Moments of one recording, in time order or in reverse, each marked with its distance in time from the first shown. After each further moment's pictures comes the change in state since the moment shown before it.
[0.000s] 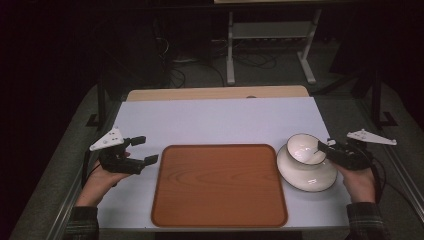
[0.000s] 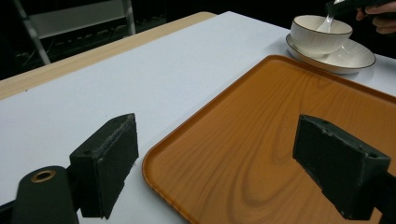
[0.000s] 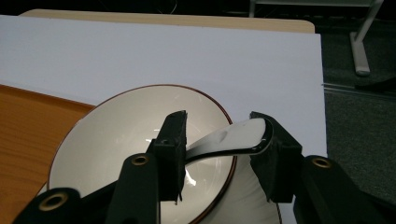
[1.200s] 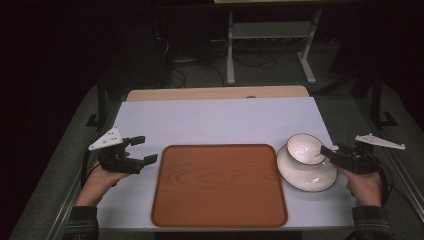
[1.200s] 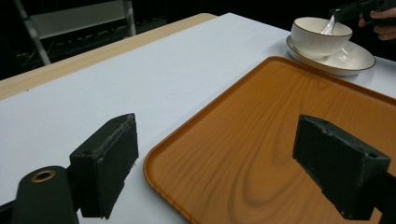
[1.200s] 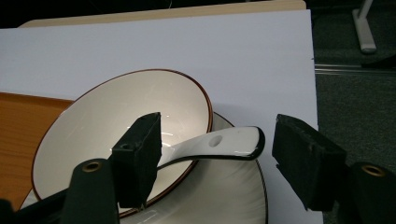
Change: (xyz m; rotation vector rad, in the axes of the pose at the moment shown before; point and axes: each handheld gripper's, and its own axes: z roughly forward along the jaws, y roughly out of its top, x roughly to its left) left arm 0.002 -0.001 -0.001 -0.006 0.001 -0.007; right arm -0.017 -0.013 -0.005 0.015 0.010 0.102
